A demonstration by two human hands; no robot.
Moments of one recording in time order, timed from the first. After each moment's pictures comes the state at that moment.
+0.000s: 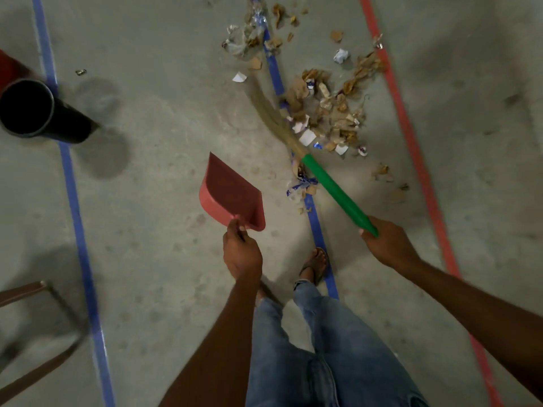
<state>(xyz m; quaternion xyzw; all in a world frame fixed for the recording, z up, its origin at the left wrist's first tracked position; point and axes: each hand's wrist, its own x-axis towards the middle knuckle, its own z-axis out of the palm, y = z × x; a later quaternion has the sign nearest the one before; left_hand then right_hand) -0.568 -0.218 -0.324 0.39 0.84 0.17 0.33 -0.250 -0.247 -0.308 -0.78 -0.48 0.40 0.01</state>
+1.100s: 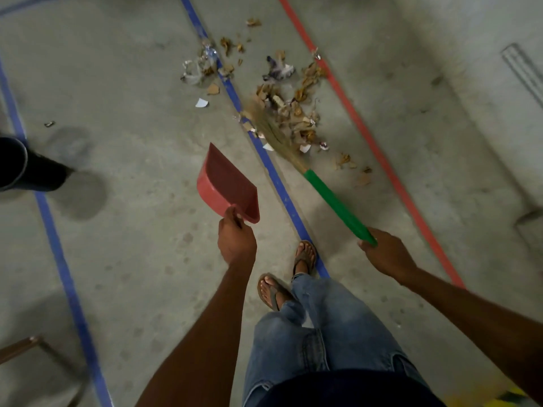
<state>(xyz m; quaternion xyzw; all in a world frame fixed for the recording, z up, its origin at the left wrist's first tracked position) -0.548 -0.242 -0.262 0.51 0.78 0.14 0.34 -0.256 -0.379 -0.244 -0.84 -0.37 0.39 0.04</state>
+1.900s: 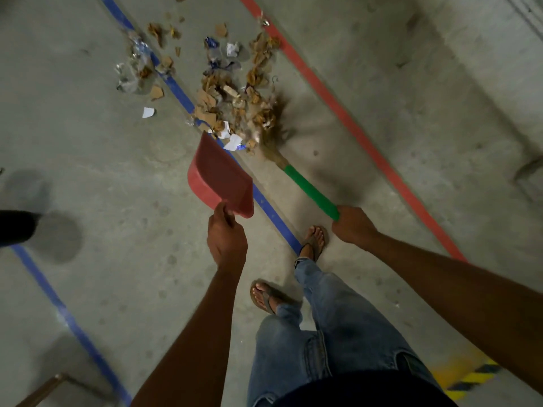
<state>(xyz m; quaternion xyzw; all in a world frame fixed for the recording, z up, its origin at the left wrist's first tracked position) -0.376 -0.155 -0.291 0.59 0.74 0.06 0.30 -0.126 -0.276 -0.332 -0.83 -0.30 0.46 0.00</state>
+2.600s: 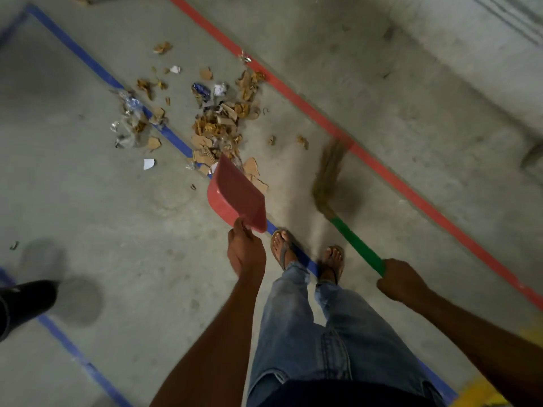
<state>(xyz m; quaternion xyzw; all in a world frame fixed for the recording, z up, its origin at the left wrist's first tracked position) -0.324 -0.058 -0.307 0.66 0.68 -0.01 0.32 -0.110 -0.318 -0.313 -0.84 -0.18 0.50 -0.06</state>
